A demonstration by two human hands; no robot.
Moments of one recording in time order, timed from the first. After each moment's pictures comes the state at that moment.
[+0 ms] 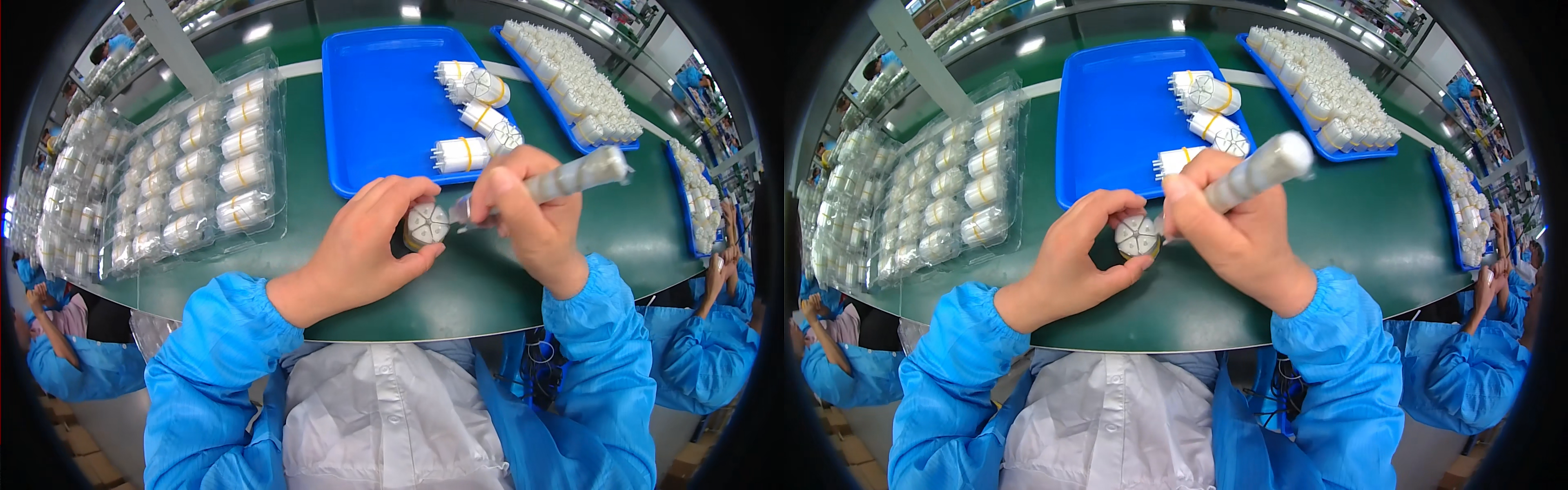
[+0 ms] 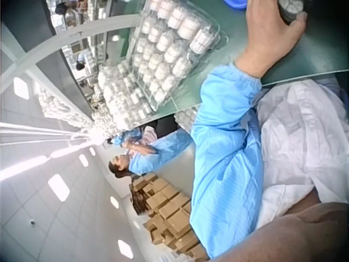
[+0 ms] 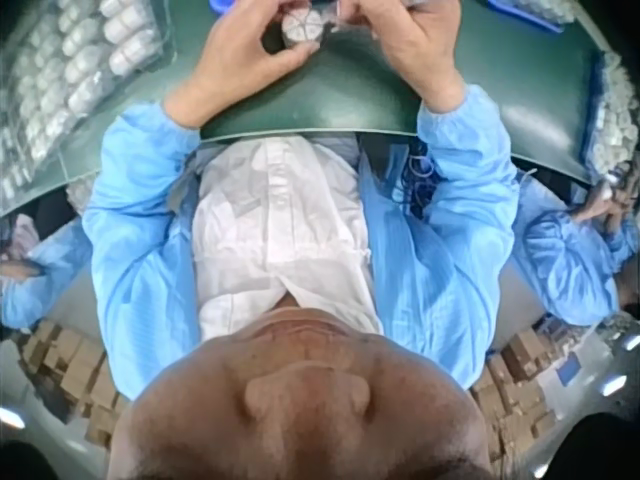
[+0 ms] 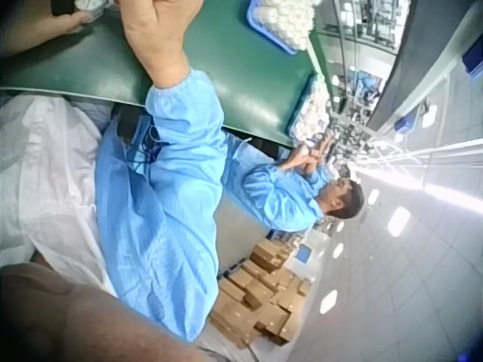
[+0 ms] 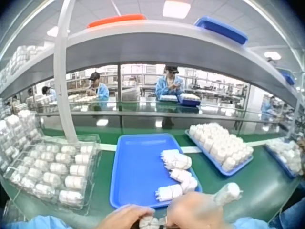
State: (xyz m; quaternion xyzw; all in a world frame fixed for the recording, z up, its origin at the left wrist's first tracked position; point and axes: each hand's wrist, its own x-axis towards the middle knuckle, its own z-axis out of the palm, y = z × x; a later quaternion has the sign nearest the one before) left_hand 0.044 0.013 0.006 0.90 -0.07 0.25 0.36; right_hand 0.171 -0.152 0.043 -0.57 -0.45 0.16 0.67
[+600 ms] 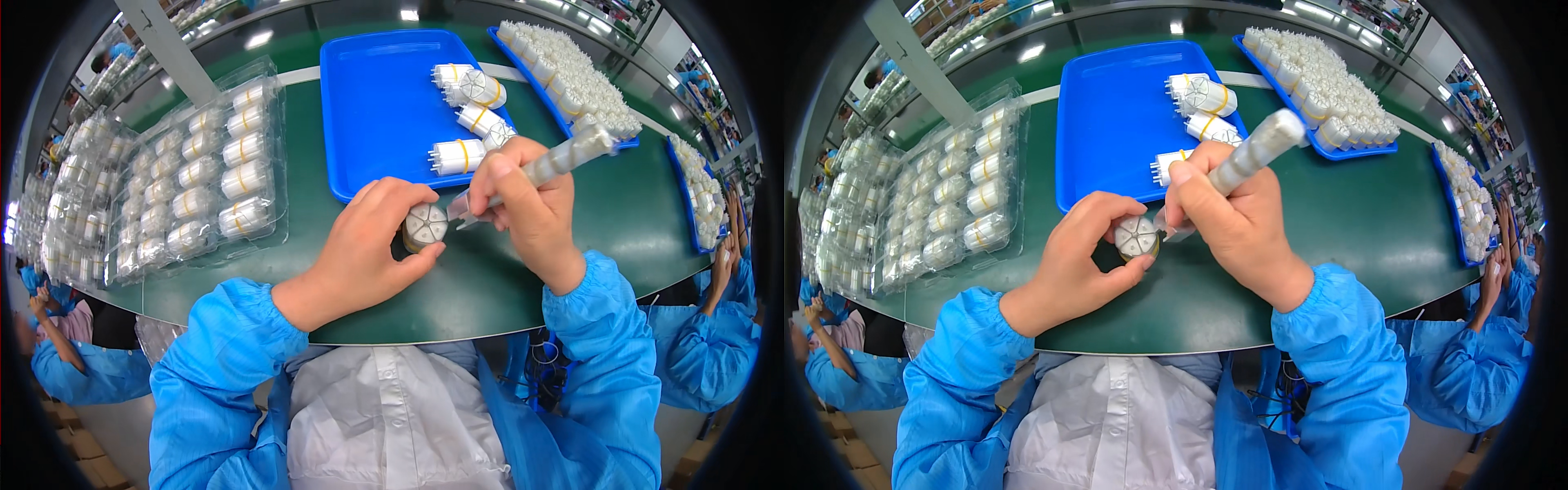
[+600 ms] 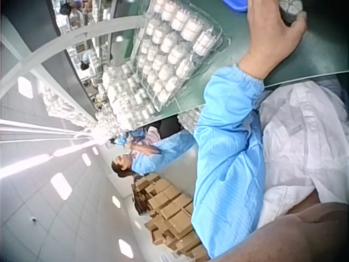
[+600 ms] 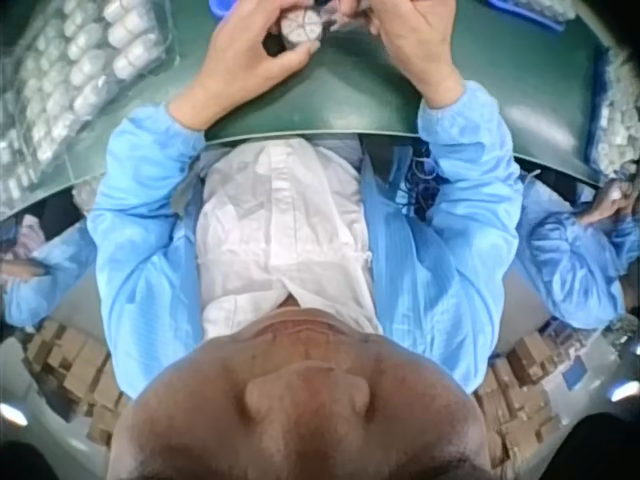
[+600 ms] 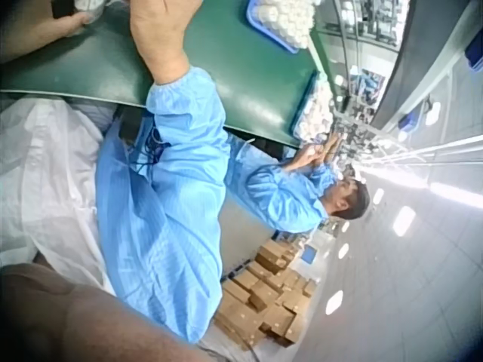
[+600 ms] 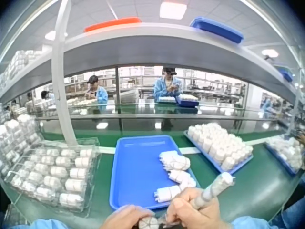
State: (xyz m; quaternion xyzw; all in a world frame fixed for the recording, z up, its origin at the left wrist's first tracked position) left_hand 0.046 0.012 0.002 0.90 -0.06 0.25 0.35; right_hand 0.179 -0.153 0.042 -0.55 -0.40 0.22 0.70
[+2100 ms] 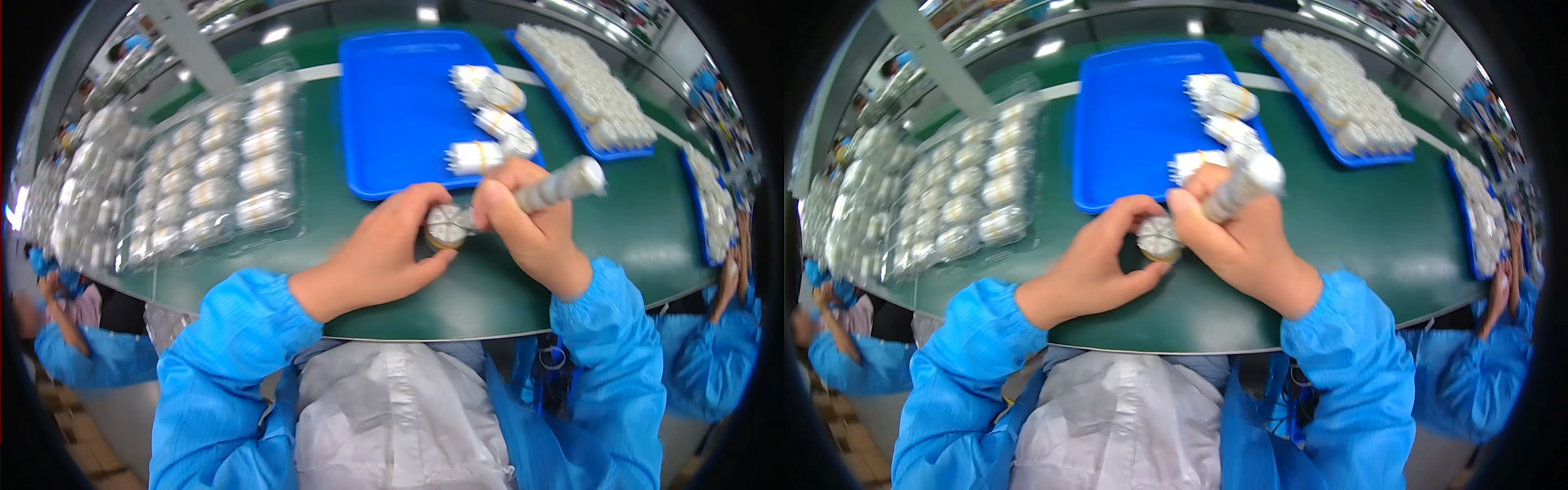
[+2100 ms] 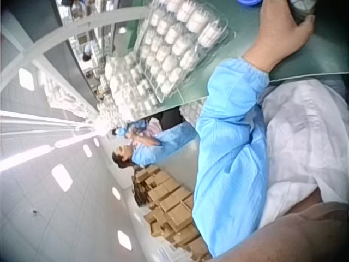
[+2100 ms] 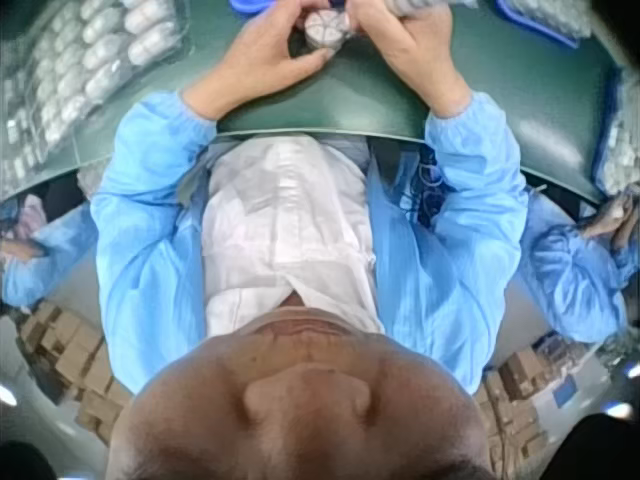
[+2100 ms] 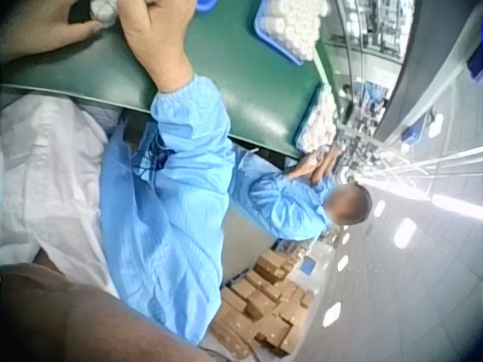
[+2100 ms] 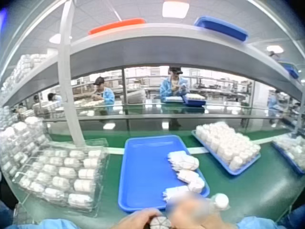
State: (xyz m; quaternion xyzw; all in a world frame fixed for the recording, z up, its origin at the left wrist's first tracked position) left_hand 0.044 0.010 -0.009 0.89 -0.04 0.19 0.41; right_hand 0.178 -0.149 0.019 -0.61 -0.49 0.12 0.61
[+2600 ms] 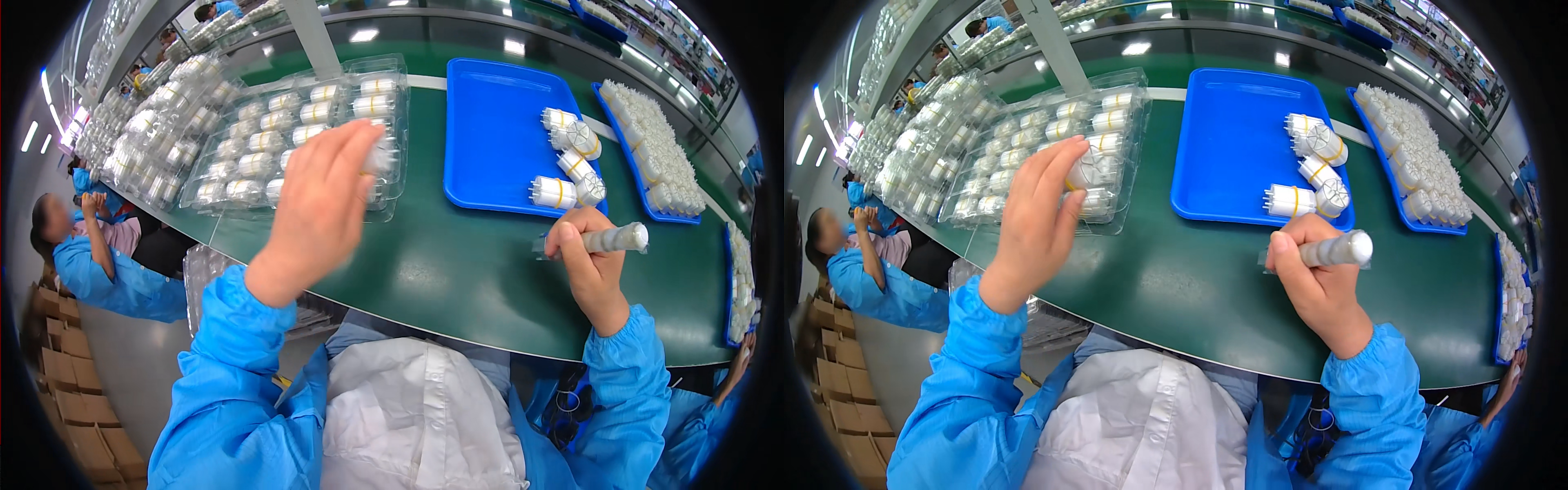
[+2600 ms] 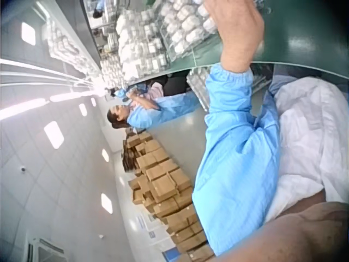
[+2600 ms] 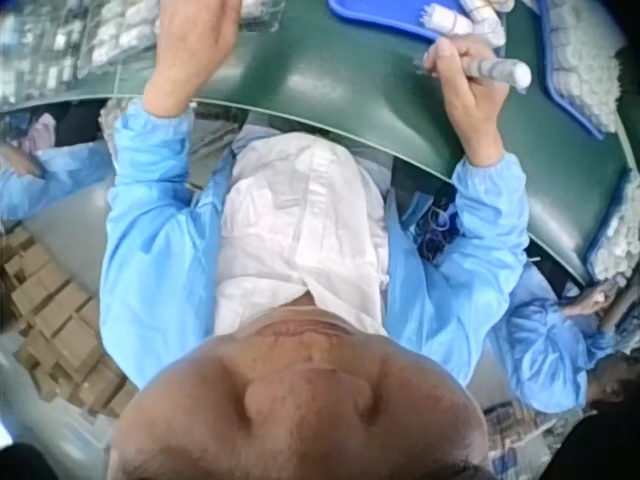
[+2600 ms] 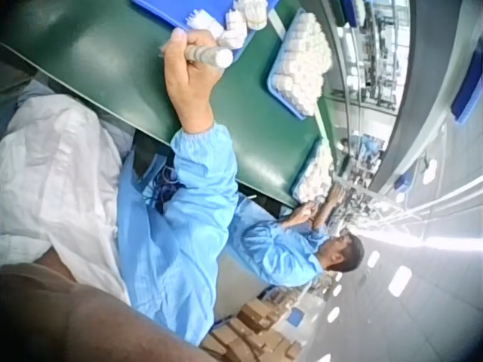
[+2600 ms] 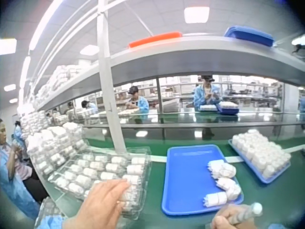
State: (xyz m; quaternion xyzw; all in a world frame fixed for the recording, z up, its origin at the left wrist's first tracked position) left_hand -0.052 0.078 0.063 0.94 0.07 0.34 0.02; right_hand 0.172 -0.152 0.019 -0.59 -0.51 0.13 0.61
